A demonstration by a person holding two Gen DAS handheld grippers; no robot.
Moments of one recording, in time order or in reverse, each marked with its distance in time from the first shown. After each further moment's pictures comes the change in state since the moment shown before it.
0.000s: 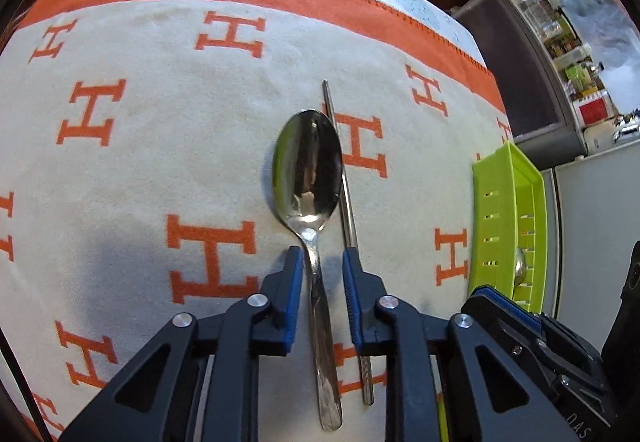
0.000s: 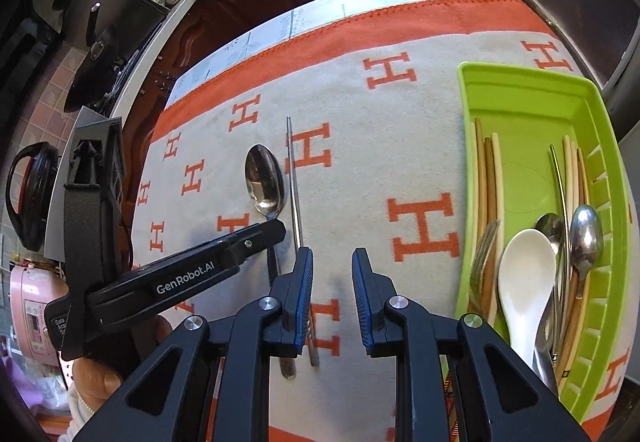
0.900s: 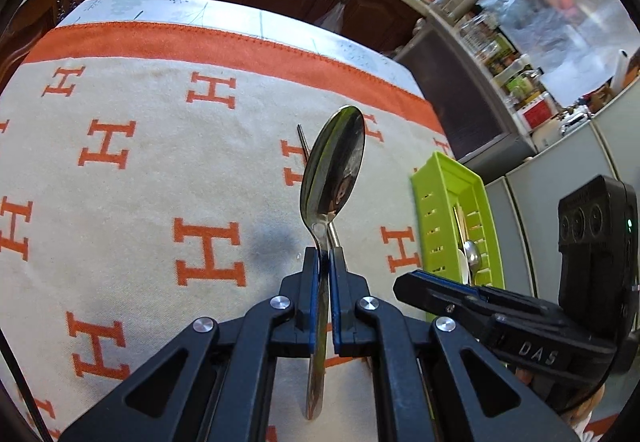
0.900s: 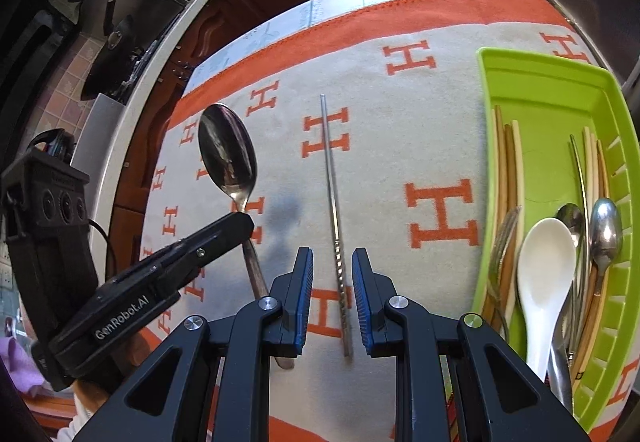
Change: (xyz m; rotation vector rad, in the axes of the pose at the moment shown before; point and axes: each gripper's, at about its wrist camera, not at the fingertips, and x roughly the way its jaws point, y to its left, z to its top) left arm -0.053 0.007 -0.037 0.108 -0.226 -0.157; right arm 0.006 0.003 -0.014 -0.042 0.016 0.073
